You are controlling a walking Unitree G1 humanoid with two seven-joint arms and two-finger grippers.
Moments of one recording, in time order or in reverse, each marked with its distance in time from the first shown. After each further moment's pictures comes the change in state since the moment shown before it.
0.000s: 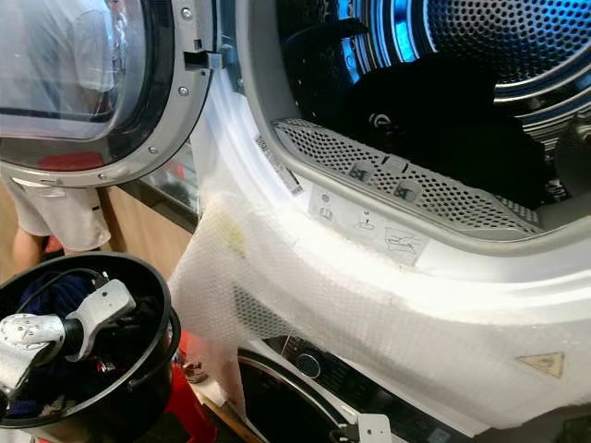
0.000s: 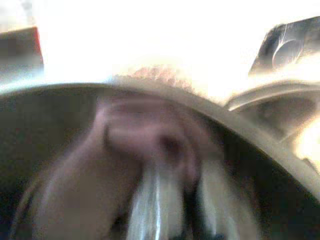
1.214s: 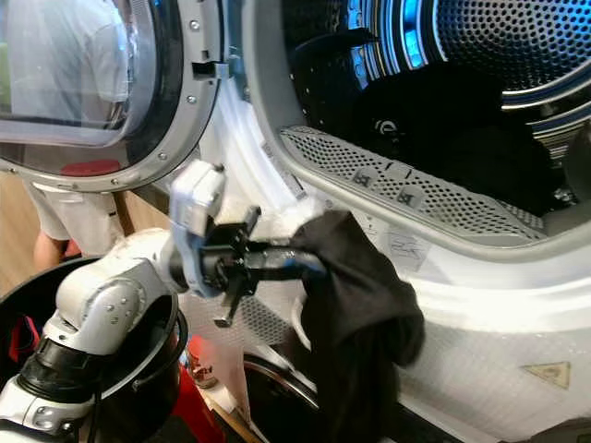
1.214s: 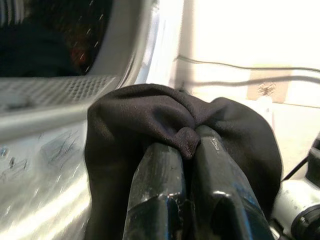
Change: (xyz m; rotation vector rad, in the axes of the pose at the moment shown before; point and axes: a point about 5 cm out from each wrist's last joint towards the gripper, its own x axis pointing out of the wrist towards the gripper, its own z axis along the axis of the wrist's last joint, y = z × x) left arm 0.035 -0.113 0.214 -0.040 -0.846 -0.909; right arm 0.000 -0.001 0.003 0.066 -0.028 -0.025
